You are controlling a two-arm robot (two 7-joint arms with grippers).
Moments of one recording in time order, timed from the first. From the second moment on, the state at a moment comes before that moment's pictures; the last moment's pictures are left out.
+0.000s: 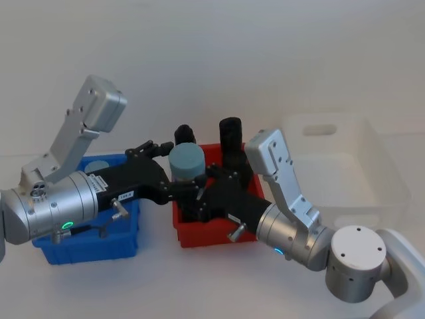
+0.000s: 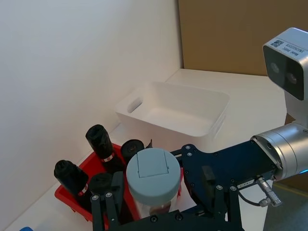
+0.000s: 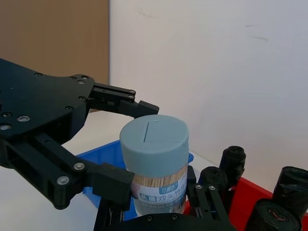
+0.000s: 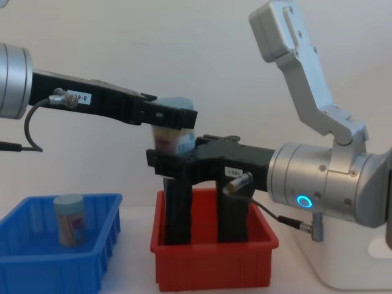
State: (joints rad) left arm -0.40 0.49 0.26 -1.72 -0.32 0.45 -0.67; right arm 0.39 0.06 -0.40 -1.35 0.08 0.01 0.50
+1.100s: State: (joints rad) left arm -0.40 0.49 0.26 -1.72 -0.32 0.45 -0.67; right arm 0.24 0.18 -0.30 -1.54 0.22 0.03 0.16
